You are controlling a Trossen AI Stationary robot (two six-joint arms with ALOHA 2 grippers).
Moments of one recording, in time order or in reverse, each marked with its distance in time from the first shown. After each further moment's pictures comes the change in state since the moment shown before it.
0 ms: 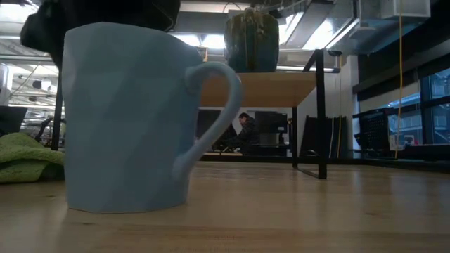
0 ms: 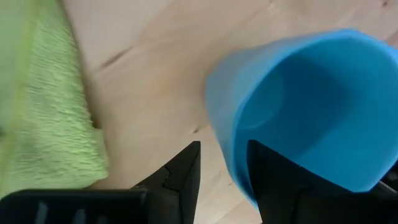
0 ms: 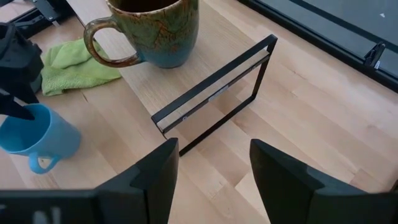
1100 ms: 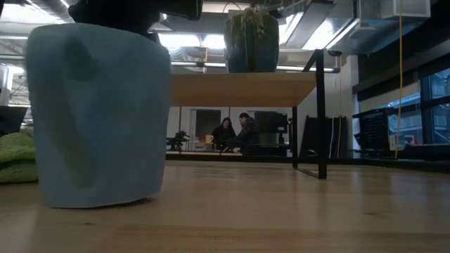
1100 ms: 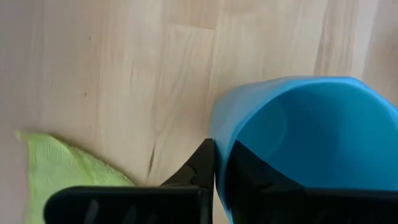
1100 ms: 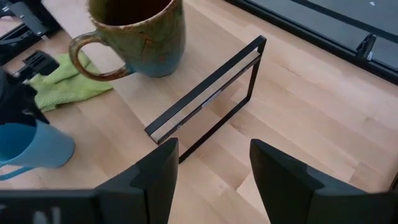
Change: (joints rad) left arm 0.064 -0.010 -0.010 0.015 -0.062 0.862; right arm -0.048 0.000 0.000 0.000 0.000 0.042
